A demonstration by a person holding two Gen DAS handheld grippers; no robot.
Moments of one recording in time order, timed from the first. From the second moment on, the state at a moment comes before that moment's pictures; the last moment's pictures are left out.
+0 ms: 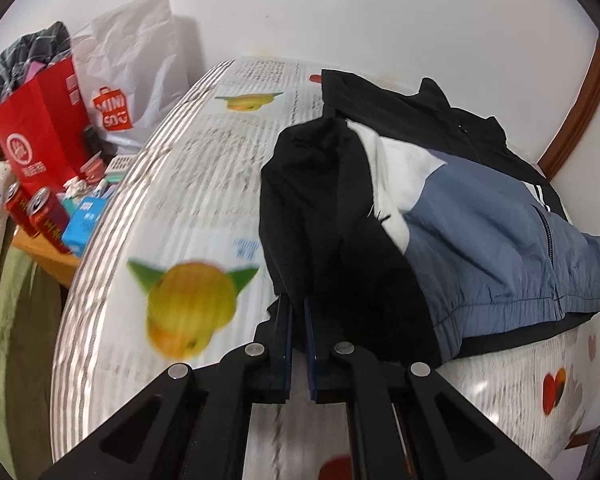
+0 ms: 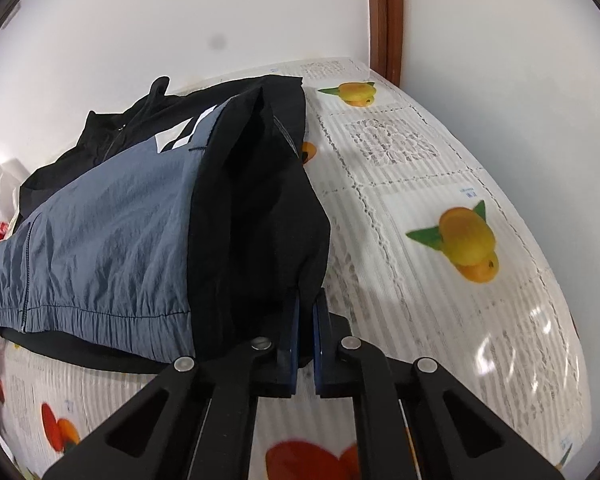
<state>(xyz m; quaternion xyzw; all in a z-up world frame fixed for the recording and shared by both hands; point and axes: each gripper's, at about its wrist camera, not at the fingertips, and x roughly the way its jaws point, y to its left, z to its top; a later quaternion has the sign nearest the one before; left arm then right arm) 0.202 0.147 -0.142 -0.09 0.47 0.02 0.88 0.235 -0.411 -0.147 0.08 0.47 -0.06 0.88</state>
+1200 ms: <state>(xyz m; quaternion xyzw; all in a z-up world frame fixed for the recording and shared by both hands) 0.195 0.182 -0.147 -0.15 0.45 0.00 0.88 0.198 -0.416 -0.127 0.08 0.47 -0.10 0.87</state>
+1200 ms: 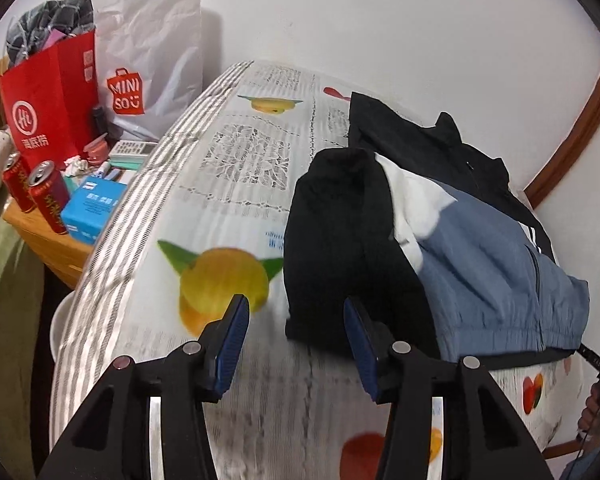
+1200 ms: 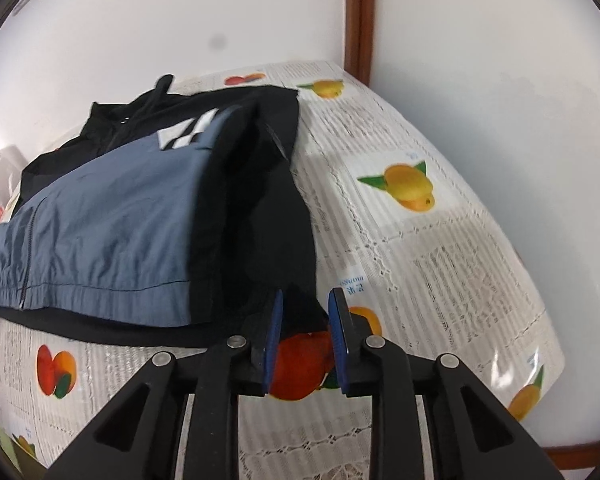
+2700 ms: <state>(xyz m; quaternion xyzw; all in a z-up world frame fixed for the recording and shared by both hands) 0.147 0.115 -0.114 -0.13 0.47 -0.06 0.87 0.252 -0.386 -0.119 0.07 0.42 -0.02 0.90</state>
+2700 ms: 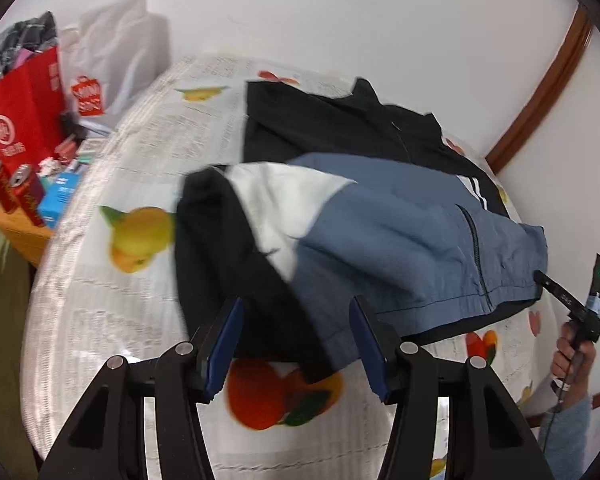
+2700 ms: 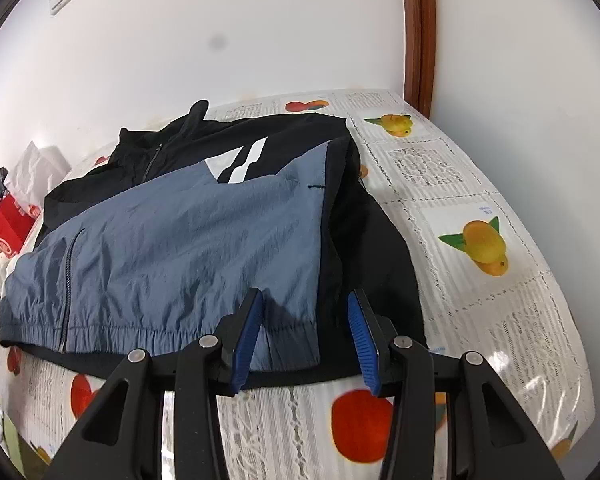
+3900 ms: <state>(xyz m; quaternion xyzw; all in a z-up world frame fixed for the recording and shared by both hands) 0.315 0.099 -0.122 -0.08 0.43 -0.05 0.90 0.376 -0.370 -0.090 0.10 0.35 -0.03 0.93</state>
